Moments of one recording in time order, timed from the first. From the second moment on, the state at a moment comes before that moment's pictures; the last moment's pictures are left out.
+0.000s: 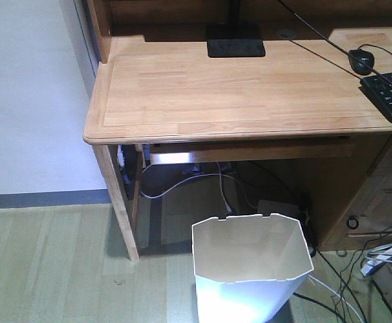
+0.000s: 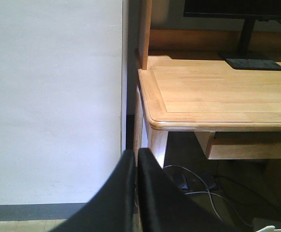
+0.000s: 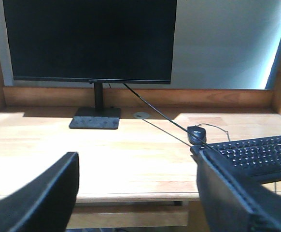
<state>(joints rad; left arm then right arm) 0.01 -0.01 0.03 -0.04 0.27 -0.04 -0.02 0.32 -0.31 -0.07 0.14 0.01</state>
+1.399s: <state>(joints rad) 0.01 -0.01 0.03 -0.04 0.27 -0.04 -0.02 1.34 -0.79 0.08 0.54 -0.07</state>
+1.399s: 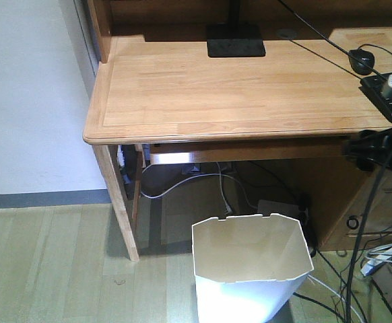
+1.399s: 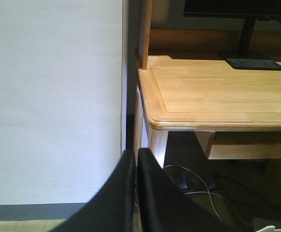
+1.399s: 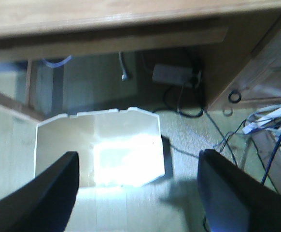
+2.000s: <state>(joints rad) 0.01 -0.01 0.03 -0.04 0.27 -0.04 -0.22 1.86 -0.90 0.58 0.49 -0.81</state>
